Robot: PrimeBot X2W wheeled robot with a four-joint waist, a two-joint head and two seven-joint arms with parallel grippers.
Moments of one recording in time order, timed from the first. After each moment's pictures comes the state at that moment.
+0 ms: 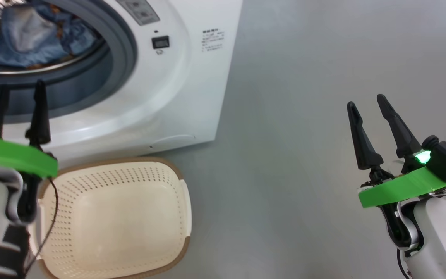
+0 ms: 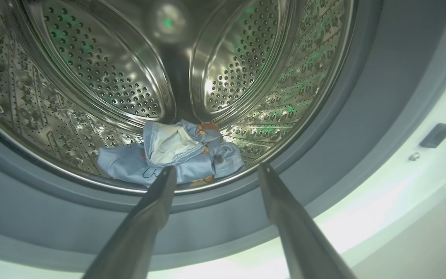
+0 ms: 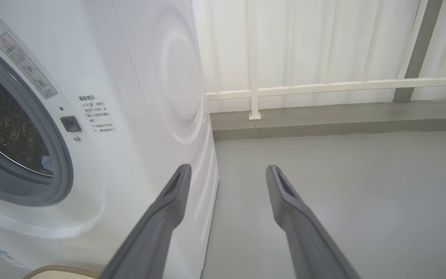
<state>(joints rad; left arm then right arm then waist) -0.72 0.41 -0.31 0.69 -0.70 -0.09 -0.26 -0.34 -0.23 0.19 0.17 0.44 0.12 -0.25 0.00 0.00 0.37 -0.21</state>
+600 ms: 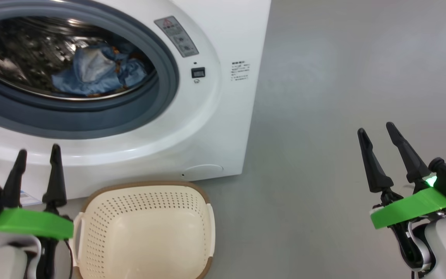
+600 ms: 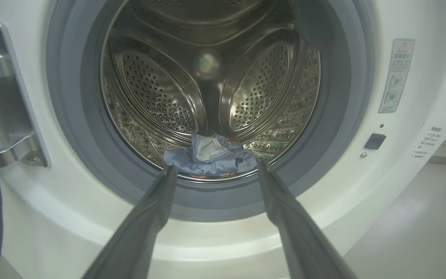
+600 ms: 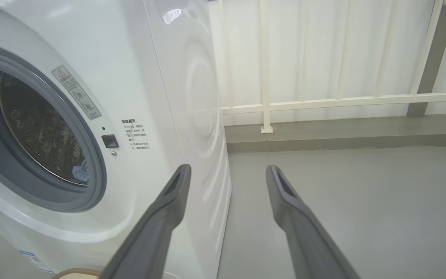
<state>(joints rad) -0.36 0.37 -0.20 0.41 -0.65 -0.03 -0.26 -0.25 -0.28 0.19 0.20 0.48 0.12 -0.25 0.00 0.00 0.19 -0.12</state>
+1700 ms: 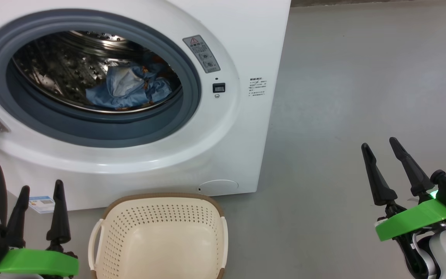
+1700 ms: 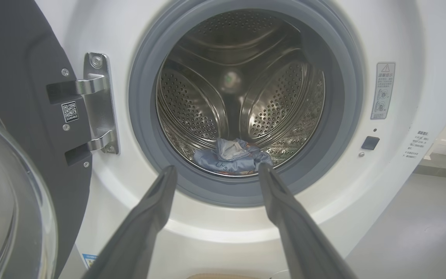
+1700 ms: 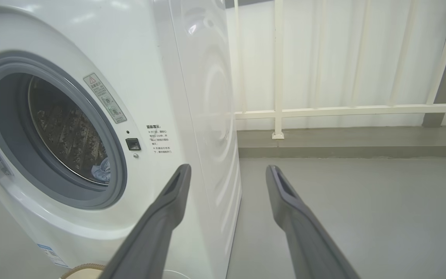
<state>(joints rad) -0.14 0.32 -0.10 0.26 -0.58 -0.03 -0.26 -0.20 -0.31 0.19 0.21 0.49 0.12 -0.25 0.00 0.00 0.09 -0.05</state>
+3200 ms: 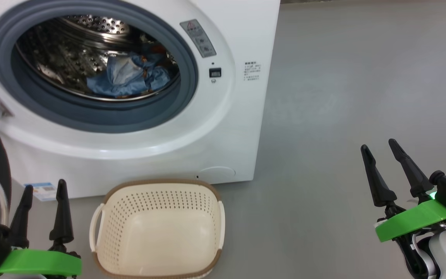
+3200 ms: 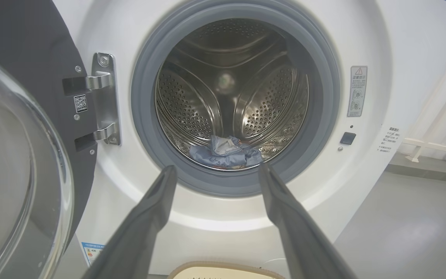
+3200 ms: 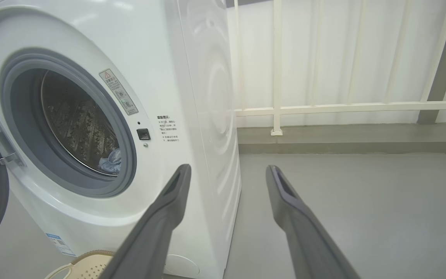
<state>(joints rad) -0.14 0.29 -0.08 0.26 -0.56 -0.05 -0.26 -0.20 -0.31 0.20 0.22 0.49 0.12 -0.25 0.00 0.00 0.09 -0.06</state>
